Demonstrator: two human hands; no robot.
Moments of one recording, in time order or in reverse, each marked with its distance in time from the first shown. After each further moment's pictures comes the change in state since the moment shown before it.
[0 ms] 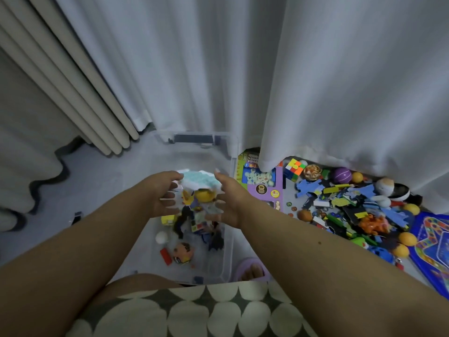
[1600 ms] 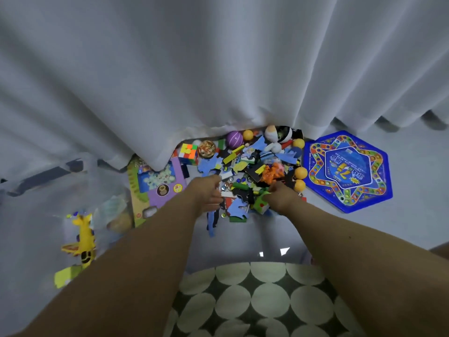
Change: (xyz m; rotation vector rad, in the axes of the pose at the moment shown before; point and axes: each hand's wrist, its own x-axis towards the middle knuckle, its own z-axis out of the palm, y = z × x) left_hand -0.010 -0.034 0.352 0.471 -0.411 0.124; right_hand -0.061 0.032 -0.370 -0.641 0.730 -0.006
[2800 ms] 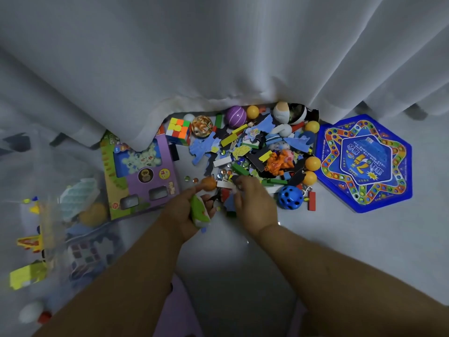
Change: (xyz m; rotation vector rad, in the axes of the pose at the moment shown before) left_hand 0.077 -0.077 -0.016 -0.782 -0.105 -0.213; right_hand 0.027 -0.004 0.088 -0.221 0.389 -0.517
